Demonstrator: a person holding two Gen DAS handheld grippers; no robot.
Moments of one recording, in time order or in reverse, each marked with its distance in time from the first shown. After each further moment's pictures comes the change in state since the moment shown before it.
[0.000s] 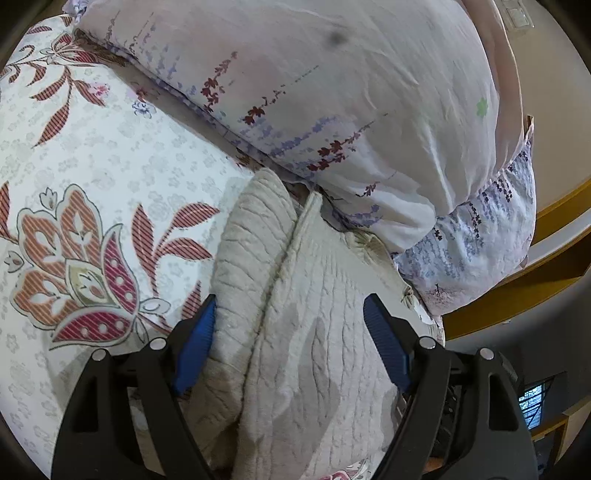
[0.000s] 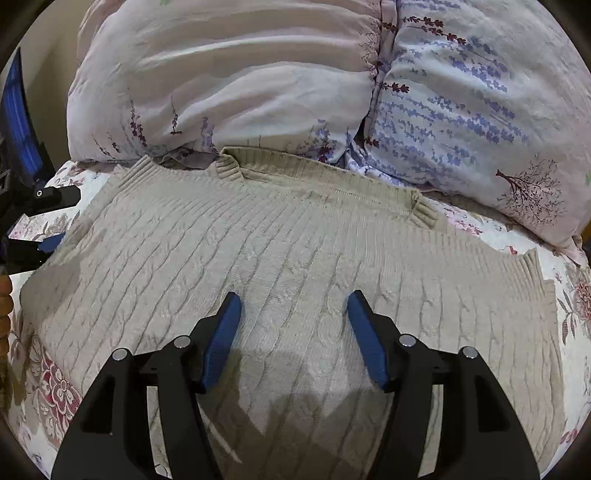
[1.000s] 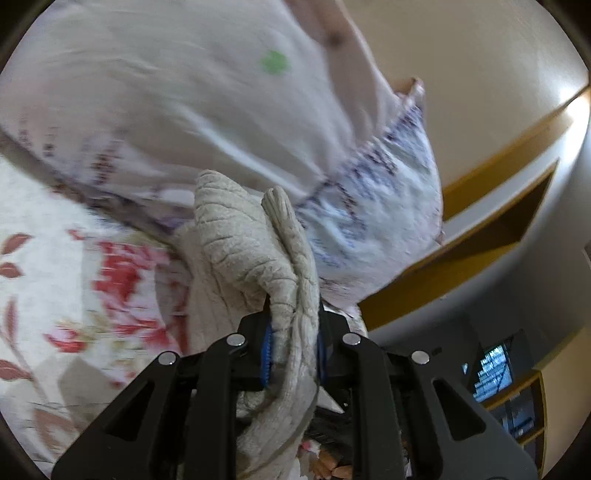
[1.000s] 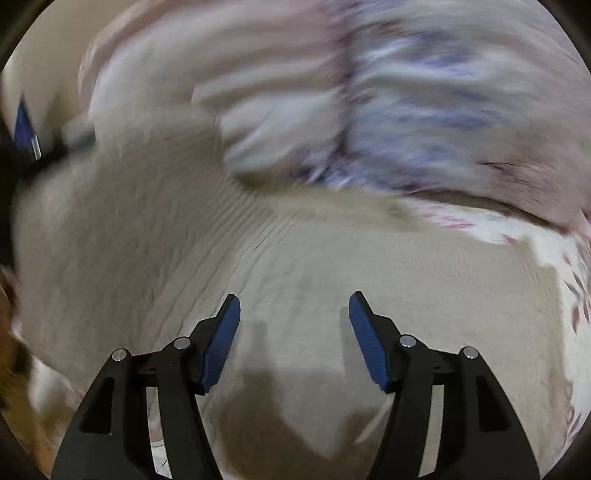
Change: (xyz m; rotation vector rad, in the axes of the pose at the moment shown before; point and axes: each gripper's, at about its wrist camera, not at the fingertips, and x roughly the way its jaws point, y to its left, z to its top) left arm 0.003 -0.133 -0.010 0.162 0.056 -0.317; right arm -0.024 -0.037 -0.024 0.162 -0.119 0.122
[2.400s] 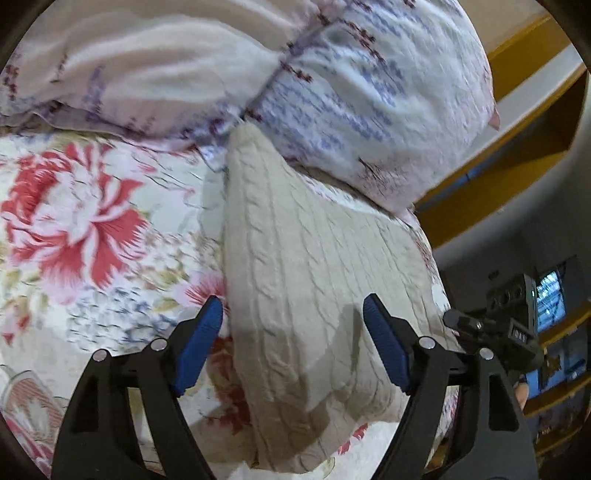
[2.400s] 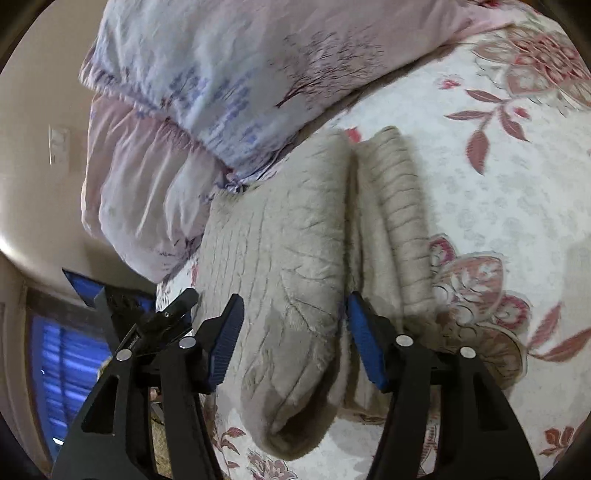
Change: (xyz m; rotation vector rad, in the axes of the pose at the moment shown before) left arm 0.134 -0.018 -0.088 0.164 0.270 0.219; right arm -0.070 -0.195 -0.023 0.582 0.182 0.327
